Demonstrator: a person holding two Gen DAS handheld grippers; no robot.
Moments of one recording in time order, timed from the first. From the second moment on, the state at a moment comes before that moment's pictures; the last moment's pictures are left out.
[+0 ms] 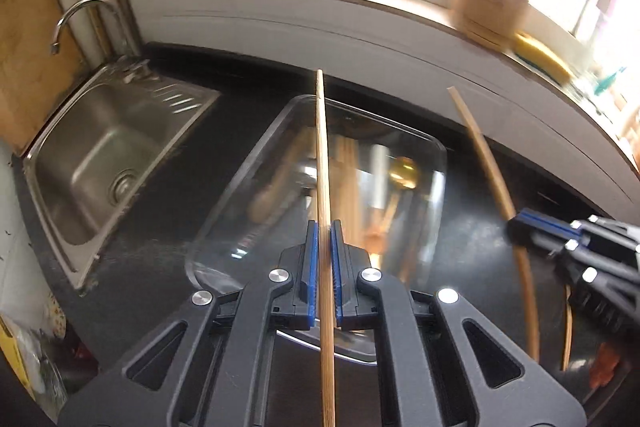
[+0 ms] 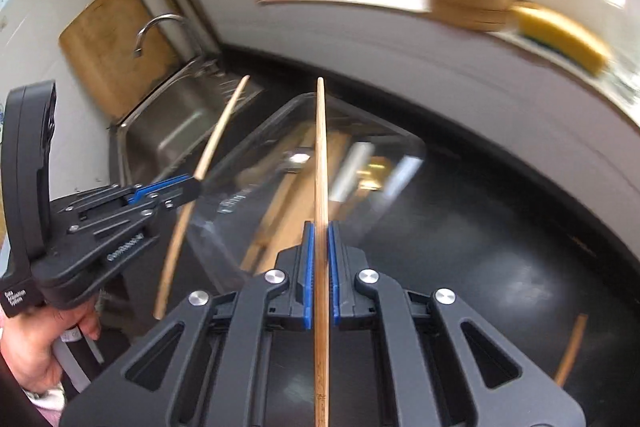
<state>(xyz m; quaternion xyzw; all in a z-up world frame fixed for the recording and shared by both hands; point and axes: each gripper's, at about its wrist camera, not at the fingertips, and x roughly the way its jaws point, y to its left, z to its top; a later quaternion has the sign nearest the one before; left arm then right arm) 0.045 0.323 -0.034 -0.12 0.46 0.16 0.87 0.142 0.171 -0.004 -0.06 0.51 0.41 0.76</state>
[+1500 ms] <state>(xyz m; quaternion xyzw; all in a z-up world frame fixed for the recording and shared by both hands) 0.098 0.377 -0.070 -0.10 0.48 0.09 0.86 0.181 0.236 -0.051 -0.06 0.55 0.33 0.77</state>
